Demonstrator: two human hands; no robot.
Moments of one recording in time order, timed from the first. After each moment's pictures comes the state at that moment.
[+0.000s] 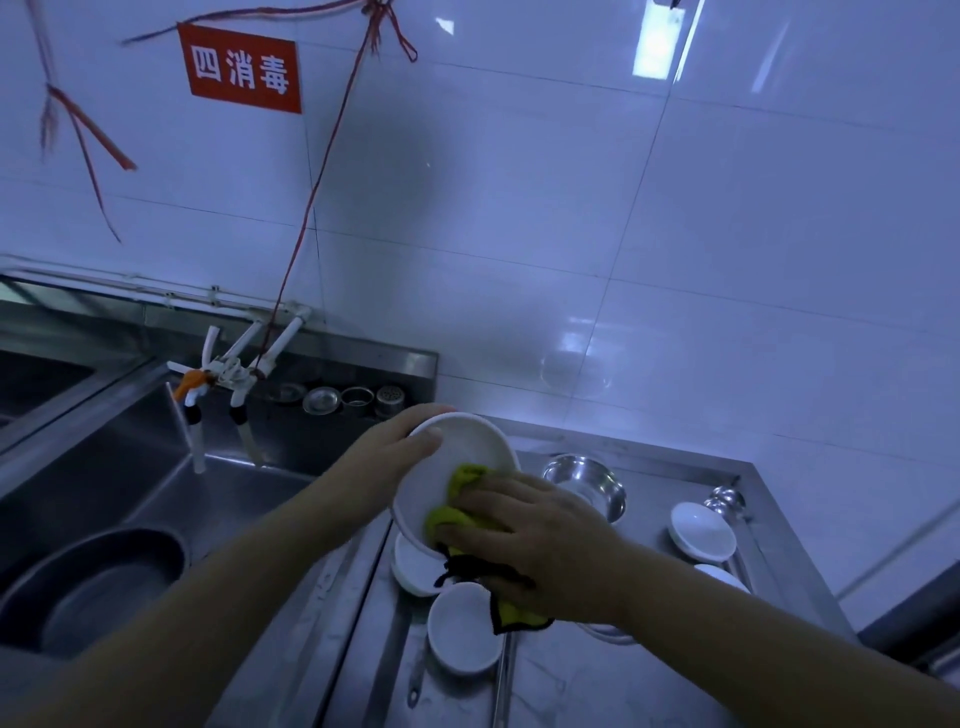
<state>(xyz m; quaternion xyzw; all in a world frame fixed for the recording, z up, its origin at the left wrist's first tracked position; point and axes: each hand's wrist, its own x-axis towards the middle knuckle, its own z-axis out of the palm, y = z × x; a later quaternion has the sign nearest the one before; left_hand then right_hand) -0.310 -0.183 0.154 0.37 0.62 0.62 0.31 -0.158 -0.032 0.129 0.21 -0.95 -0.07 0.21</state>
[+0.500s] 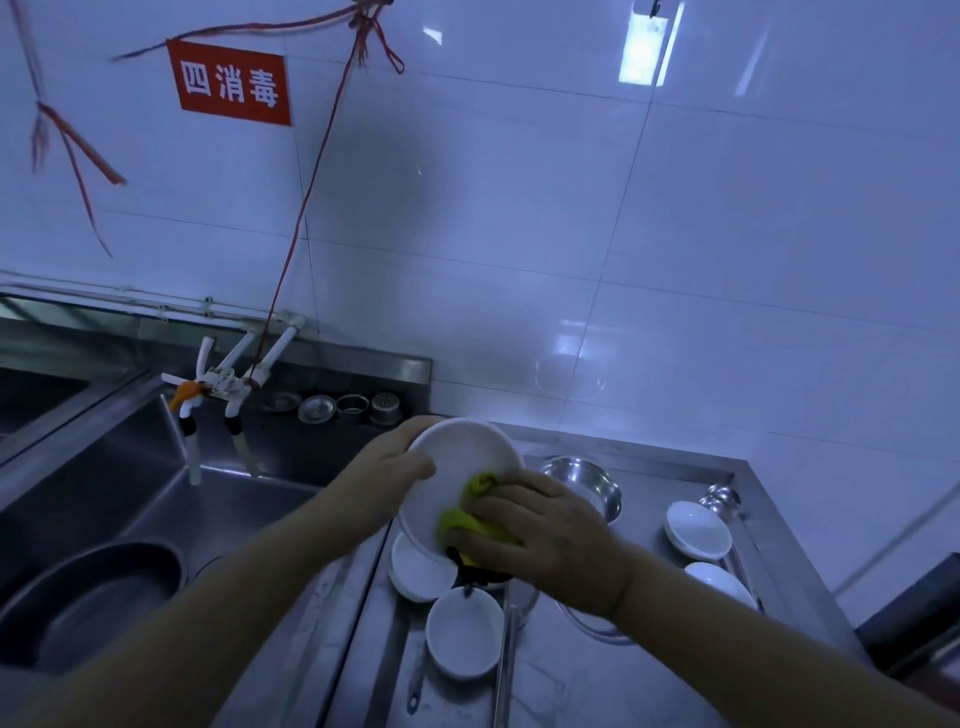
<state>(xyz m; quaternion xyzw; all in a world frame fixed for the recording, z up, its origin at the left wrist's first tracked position) -0.292 -0.181 0.166 0.37 0.67 0.57 0.29 -0.162 -0.023 0.119 0.24 -0.87 -0.13 0.40</state>
